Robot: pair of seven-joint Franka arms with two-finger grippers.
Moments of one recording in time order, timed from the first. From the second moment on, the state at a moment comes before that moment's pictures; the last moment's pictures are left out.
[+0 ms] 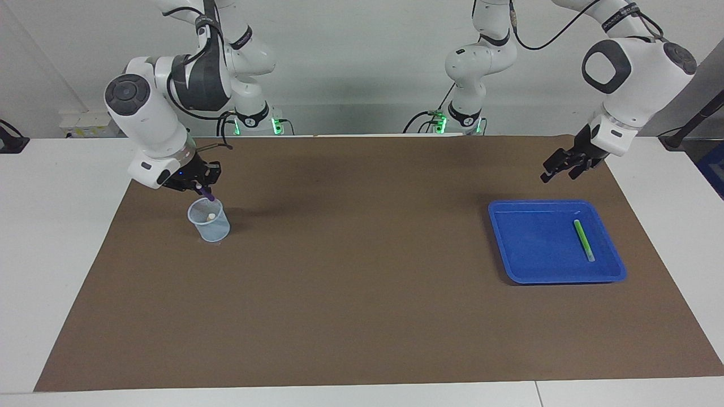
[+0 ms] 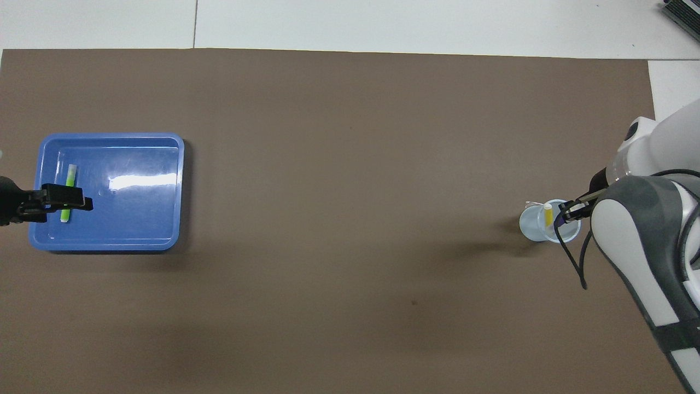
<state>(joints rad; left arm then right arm) 0.28 -0.08 -0.13 -2.01 -0.17 1.91 0.08 0.03 0.03 -0.02 -1.90 -0.05 1.75 -0.27</state>
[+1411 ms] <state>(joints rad) 0.38 0.28 -0.13 -1.96 0.04 2.32 0.48 0.04 -0.03 0.02 -2.03 0.18 1.88 -0.25</state>
